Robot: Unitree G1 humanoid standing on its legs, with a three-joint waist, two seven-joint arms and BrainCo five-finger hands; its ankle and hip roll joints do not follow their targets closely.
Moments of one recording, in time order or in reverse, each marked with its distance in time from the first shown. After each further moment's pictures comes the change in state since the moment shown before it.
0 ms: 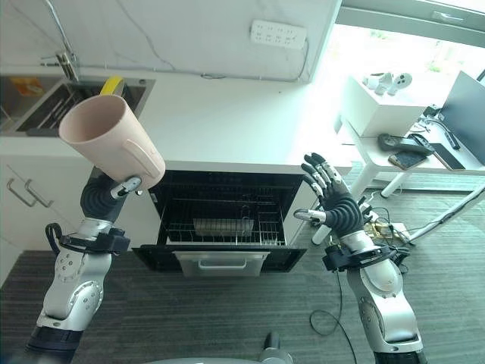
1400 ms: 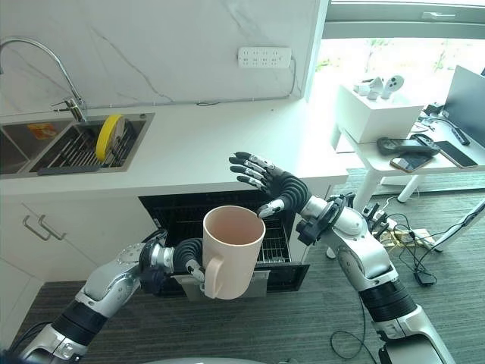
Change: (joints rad) left arm -0.199 0.064 -0.345 0.192 -0.127 0.518 -0.952; right arm -0.384 -0.123 0.277 0.238 0.200 0.049 0.365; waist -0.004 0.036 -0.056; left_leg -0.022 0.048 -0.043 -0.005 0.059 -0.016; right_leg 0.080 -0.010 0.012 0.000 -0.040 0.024
